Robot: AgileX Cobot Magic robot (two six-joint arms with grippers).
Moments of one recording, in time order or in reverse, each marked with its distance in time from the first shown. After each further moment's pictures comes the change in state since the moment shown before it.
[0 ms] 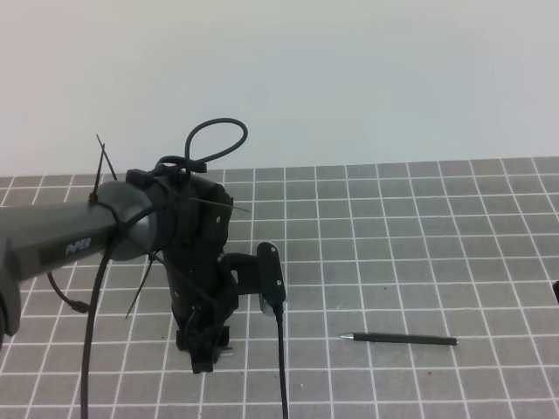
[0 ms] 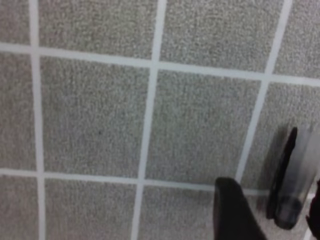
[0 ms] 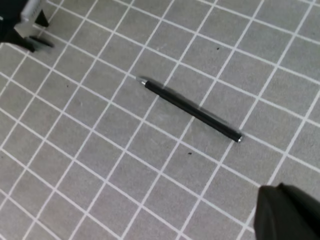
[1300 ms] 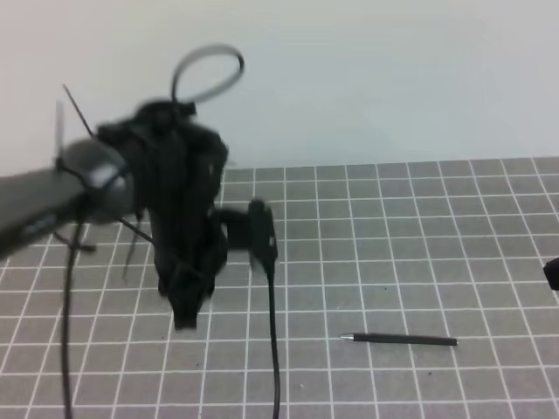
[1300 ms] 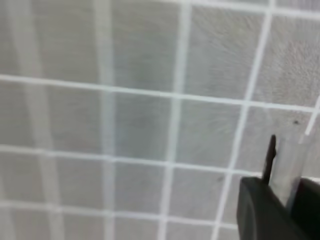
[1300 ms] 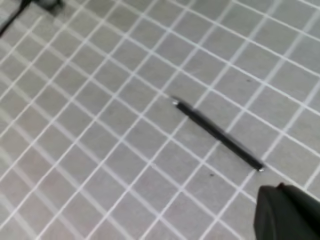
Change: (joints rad) left arm 0.000 -0.106 -0.115 0.090 0.169 -0.060; right arm 0.000 0.000 -0.083 0.068 0.134 -0.111
